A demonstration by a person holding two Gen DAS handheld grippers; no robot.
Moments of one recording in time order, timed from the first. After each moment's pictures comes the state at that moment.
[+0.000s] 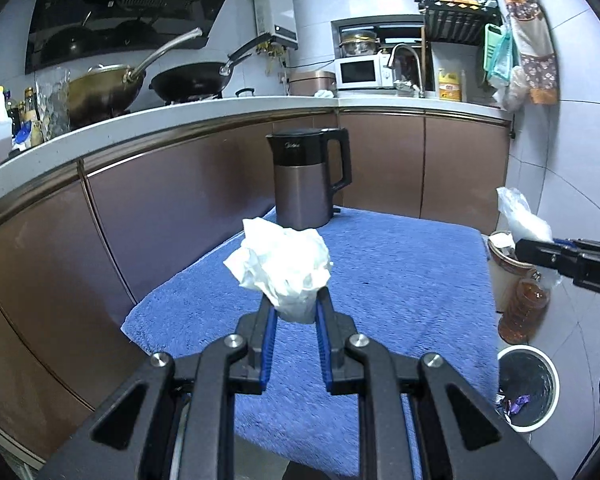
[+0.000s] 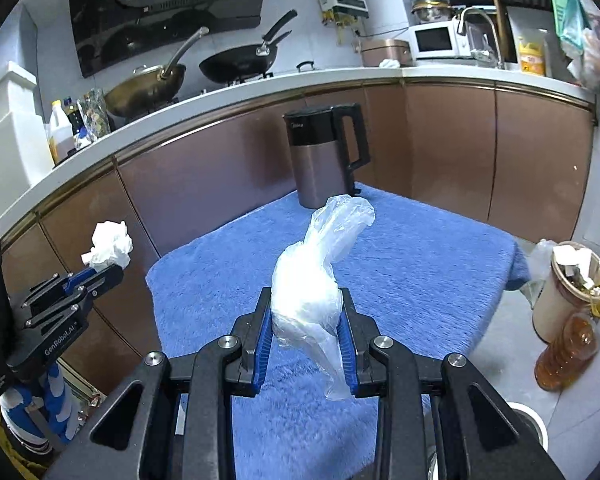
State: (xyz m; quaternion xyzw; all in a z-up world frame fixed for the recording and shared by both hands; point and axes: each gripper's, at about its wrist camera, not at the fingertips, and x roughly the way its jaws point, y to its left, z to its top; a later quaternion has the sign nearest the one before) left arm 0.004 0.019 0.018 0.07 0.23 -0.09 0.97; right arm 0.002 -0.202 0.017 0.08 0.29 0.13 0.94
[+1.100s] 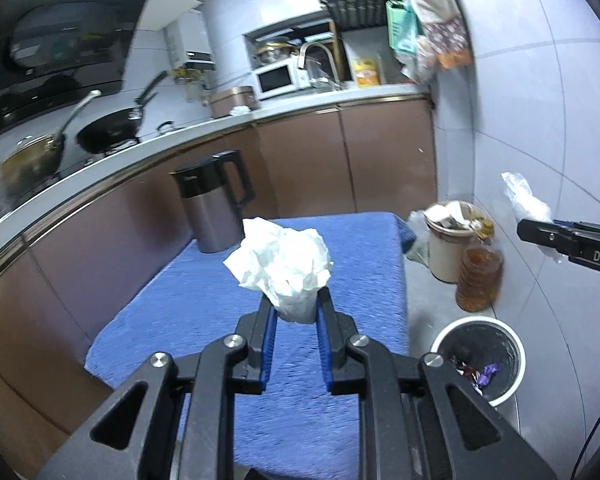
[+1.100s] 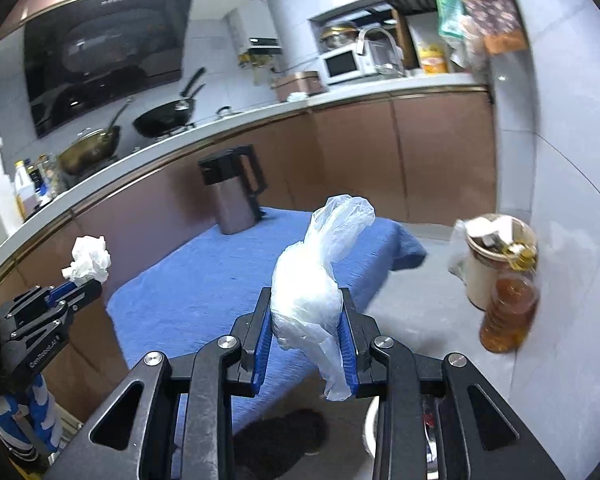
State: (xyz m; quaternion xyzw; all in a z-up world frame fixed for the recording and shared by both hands) left arm -0.051 -0.117 0.023 0.17 0.21 -0.19 0.94; right arm -0.103 -0.337 0.009 0.14 0.25 0.01 0.96
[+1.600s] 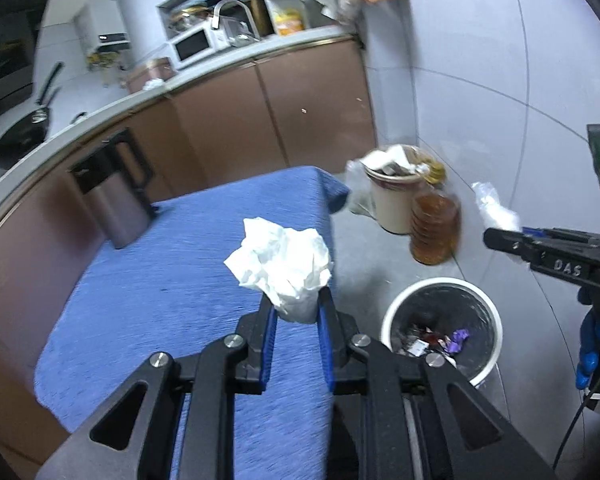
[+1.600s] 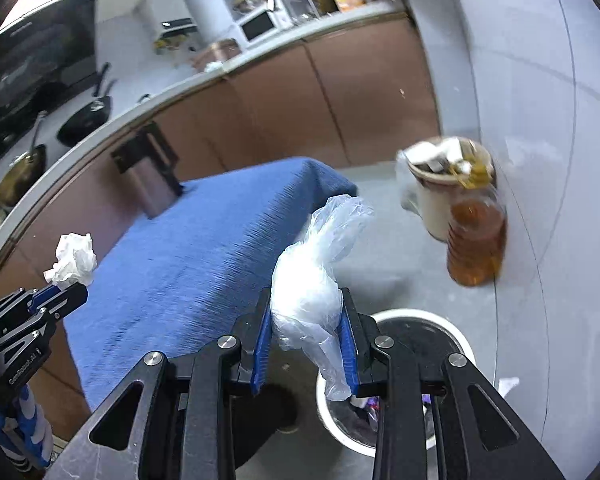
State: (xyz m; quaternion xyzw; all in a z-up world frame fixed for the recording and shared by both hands) left arm -0.015 -0.234 -0.043 0.23 0.29 -0.28 0.89; right arm -0.086 -0.427 -0.091 0.23 0.32 -0.07 0.92
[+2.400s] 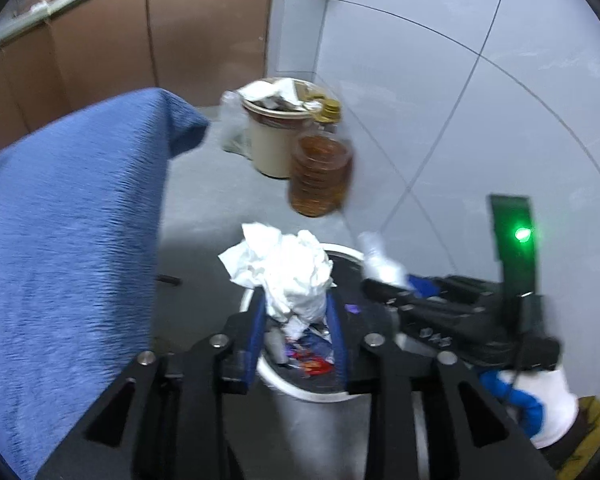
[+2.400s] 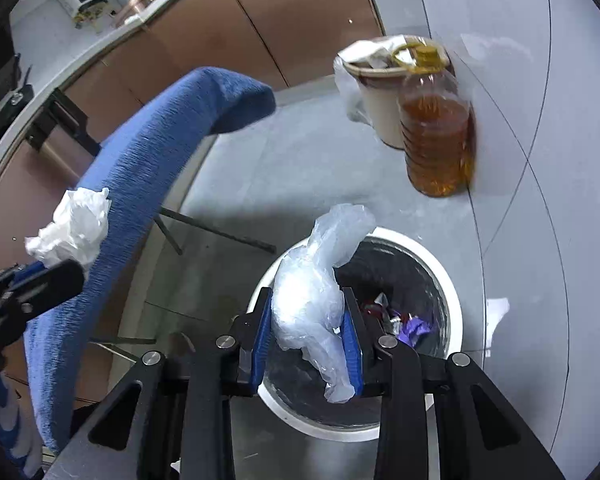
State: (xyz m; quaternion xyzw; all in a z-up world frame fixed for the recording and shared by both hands) left arm 0.023 -0.345 -0.128 0.17 0.45 -0.45 0.75; right arm -0.058 -0.486 -0.222 0.29 0.44 -0.12 0.84
